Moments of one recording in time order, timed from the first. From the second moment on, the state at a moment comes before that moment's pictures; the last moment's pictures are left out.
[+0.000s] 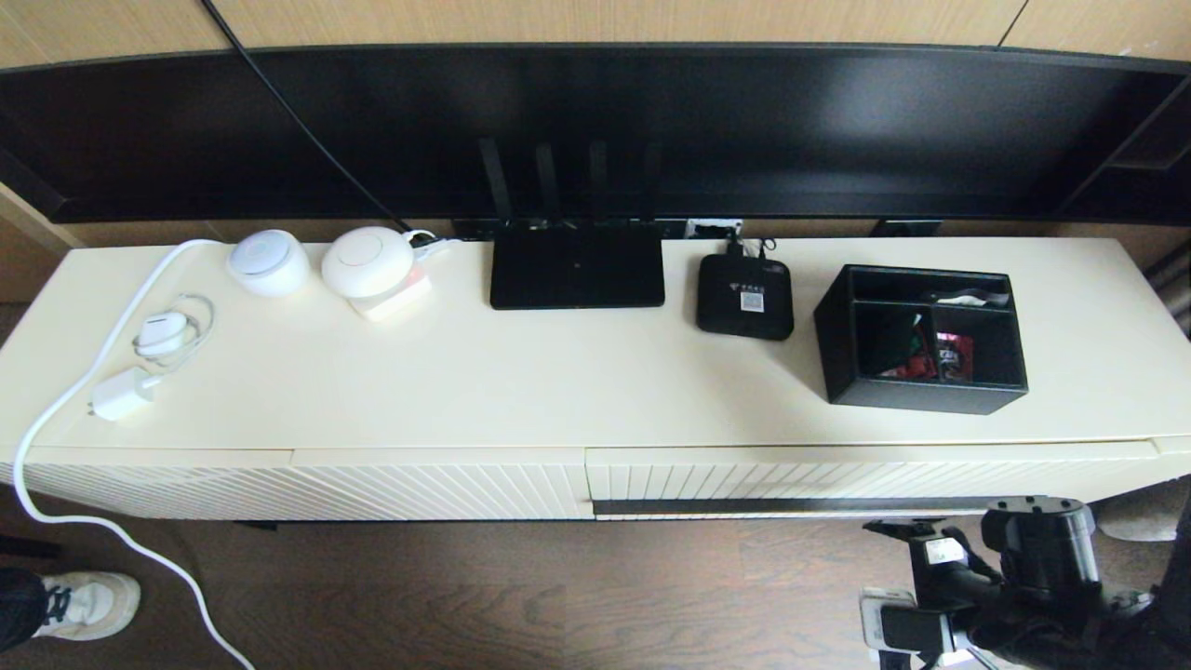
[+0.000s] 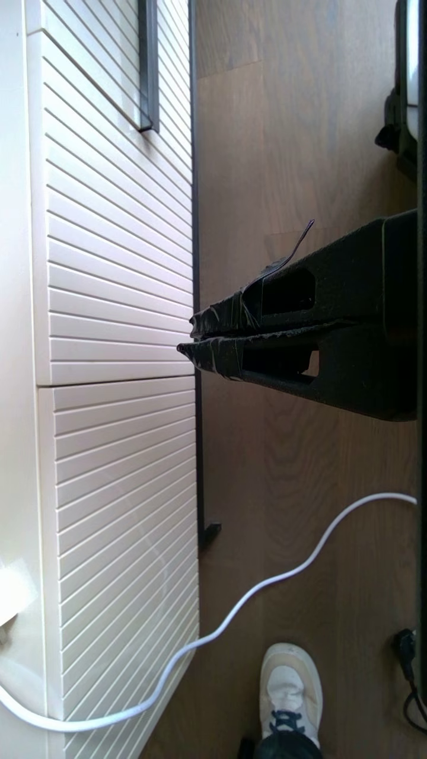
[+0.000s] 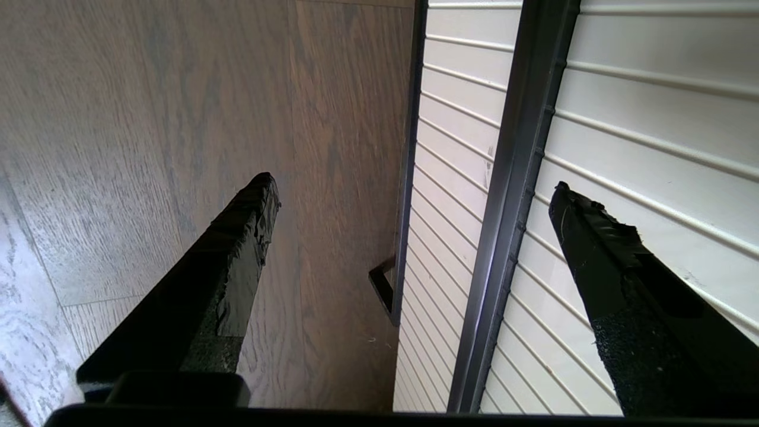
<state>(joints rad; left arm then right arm) 0.00 0.00 0.00 0.00 0.00 0.02 0.16 2.03 -0.20 -1.14 0.10 -1.47</state>
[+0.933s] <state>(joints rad) 0.00 0.00 0.00 0.00 0.00 0.02 0.12 2.19 -0.28 -1.25 0.11 -1.47</state>
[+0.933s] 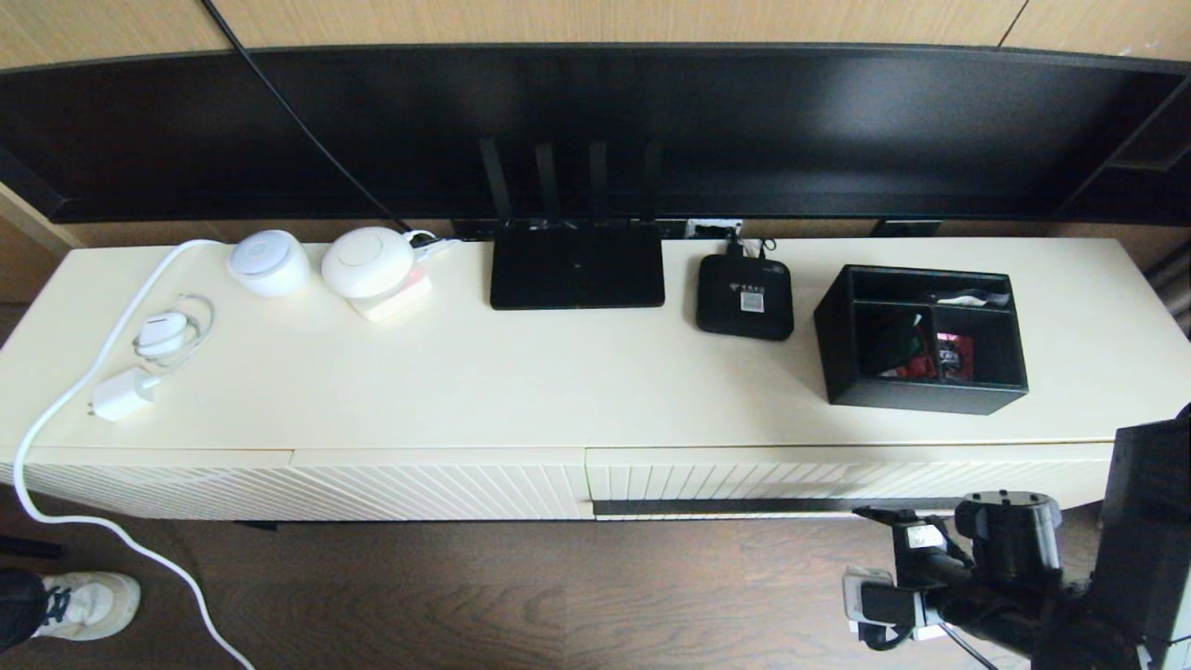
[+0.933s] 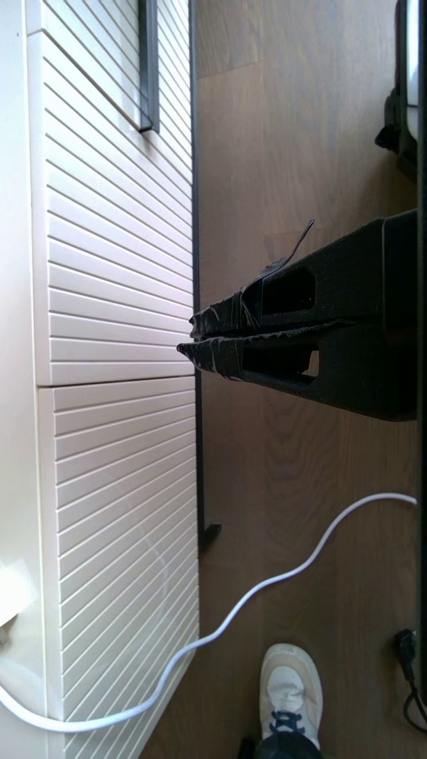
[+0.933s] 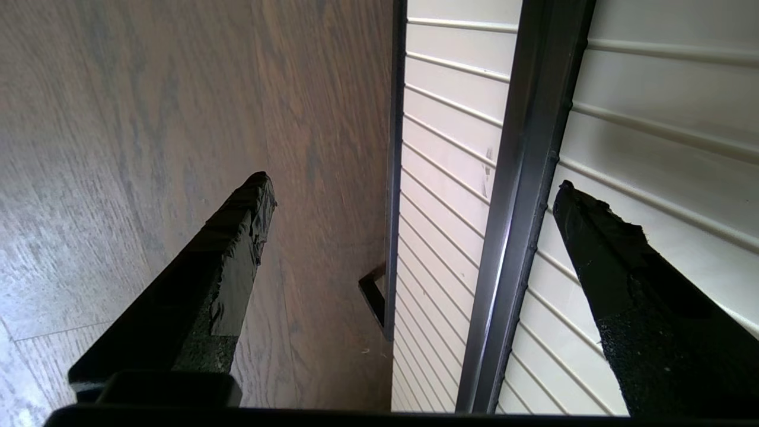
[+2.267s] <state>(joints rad) 0.00 0.00 0.00 0.00 0.00 0.02 0.10 2.26 -0.36 -1.26 0.13 -1.48</state>
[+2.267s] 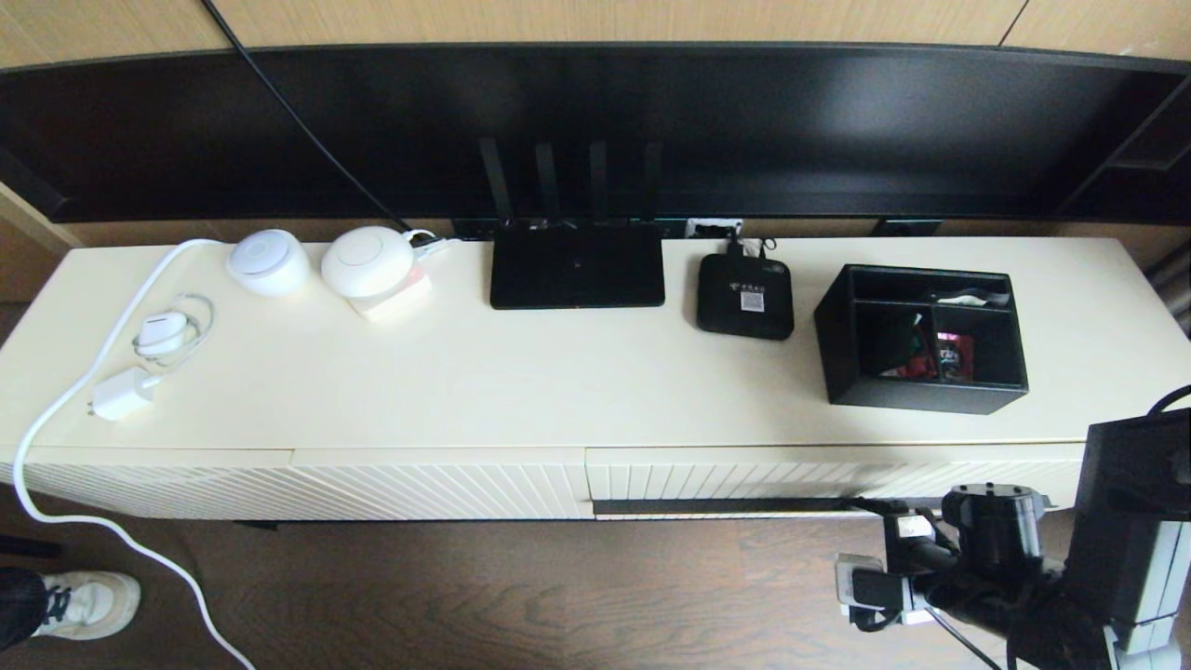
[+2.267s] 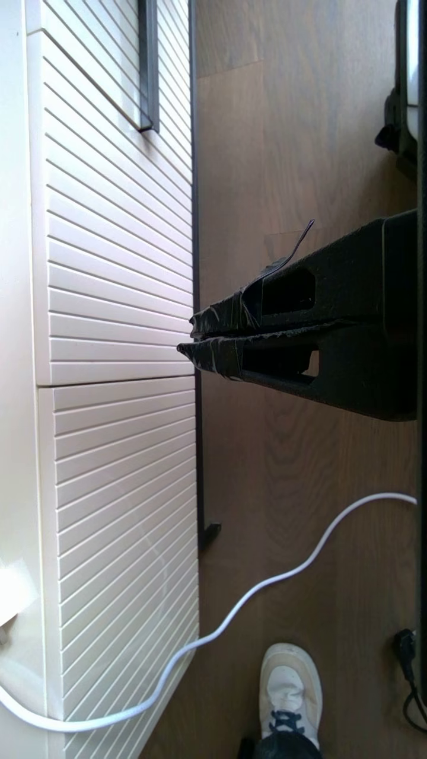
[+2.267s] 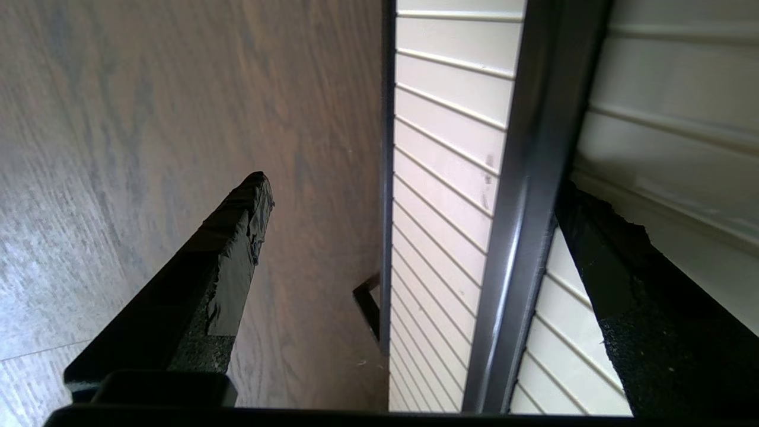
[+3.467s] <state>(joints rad) 0.00 0.00 0.00 0.00 0.00 0.02 0.10 2.13 -0.12 -1.25 0.18 -1.47</state>
